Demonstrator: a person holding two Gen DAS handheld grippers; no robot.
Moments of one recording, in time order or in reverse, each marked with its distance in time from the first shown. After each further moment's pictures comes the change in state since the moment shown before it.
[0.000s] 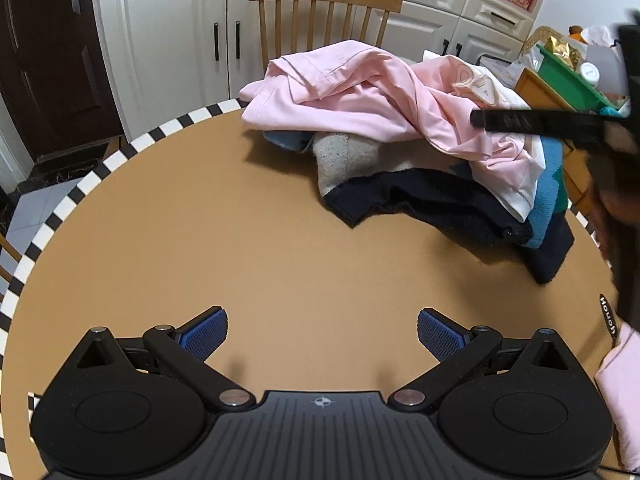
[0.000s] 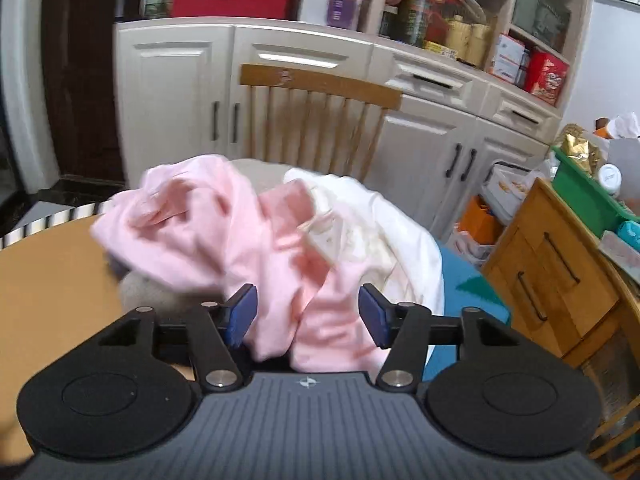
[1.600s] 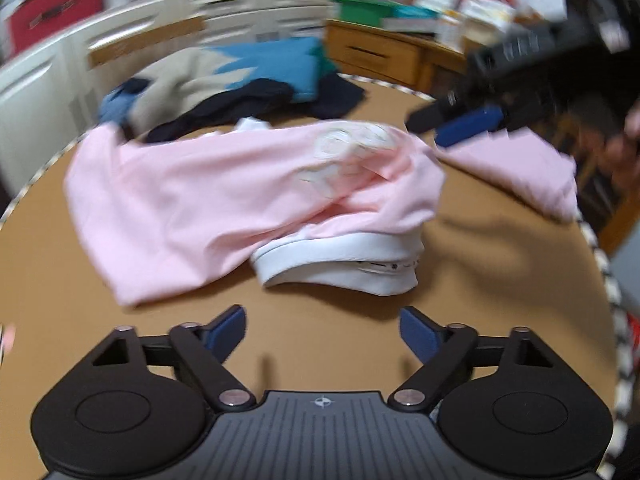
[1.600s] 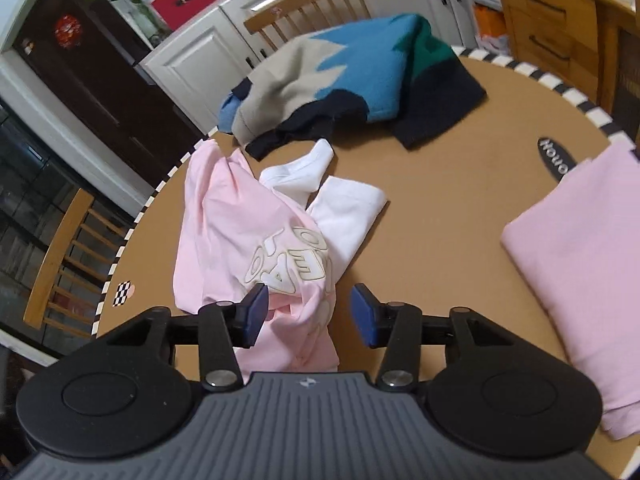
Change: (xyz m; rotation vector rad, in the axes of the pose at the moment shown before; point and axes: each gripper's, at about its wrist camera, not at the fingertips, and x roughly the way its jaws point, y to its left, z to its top) left arm -0.077 -0.088 -0.209 0.510 -0.081 -0.221; right arm -0.204 -0.104 -0.205 0.459 0.253 0.486
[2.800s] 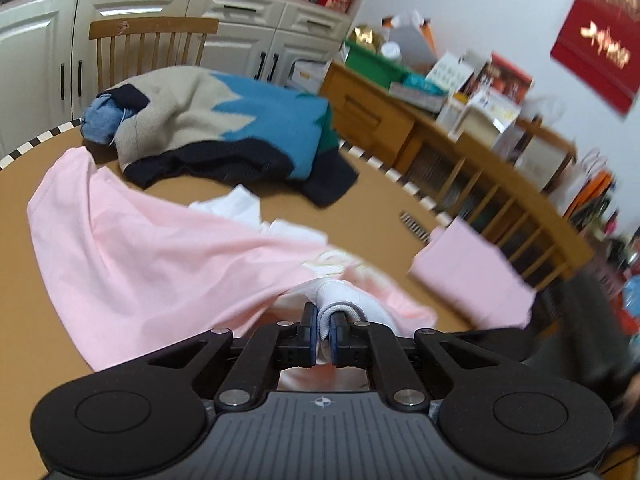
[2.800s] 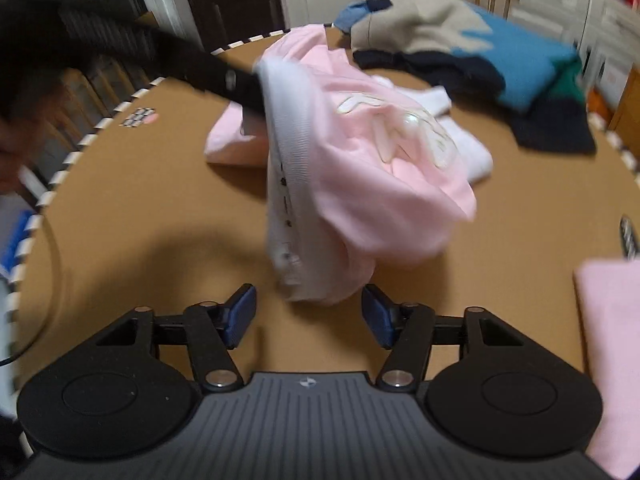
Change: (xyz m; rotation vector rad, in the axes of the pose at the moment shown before) left arm -0.005 0.053 0.083 -0.294 -0.116 -0.206; right arm 0.047 0.062 -0.079 -0.538 0.098 -0.080
